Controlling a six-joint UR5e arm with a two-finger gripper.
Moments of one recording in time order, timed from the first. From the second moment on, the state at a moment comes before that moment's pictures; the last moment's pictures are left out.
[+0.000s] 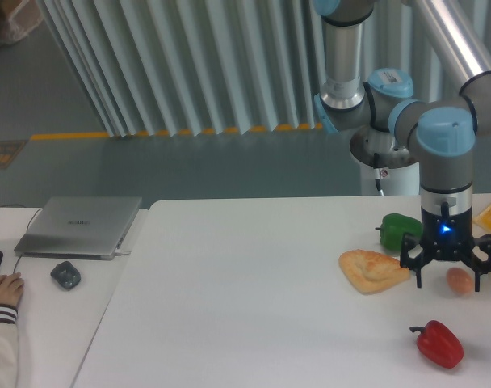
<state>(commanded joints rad) 2.42 -1.91 -1.57 -0.94 1.57 0.24</state>
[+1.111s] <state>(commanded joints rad) 2.35 -2.06 -1.46 -0.93 1.64 -0.26</state>
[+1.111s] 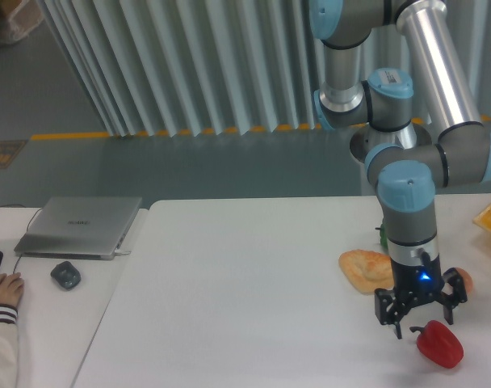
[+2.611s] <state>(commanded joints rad) 2.35 -2.12 -1.47 -0.91 1.69 -0.36</state>
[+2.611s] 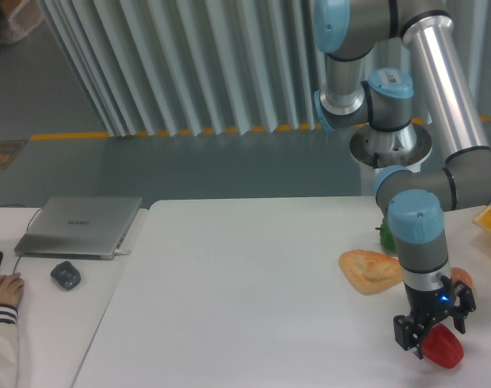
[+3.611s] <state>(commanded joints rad) 2.35 -2.09 -1.47 -0.91 1.68 -0.27</state>
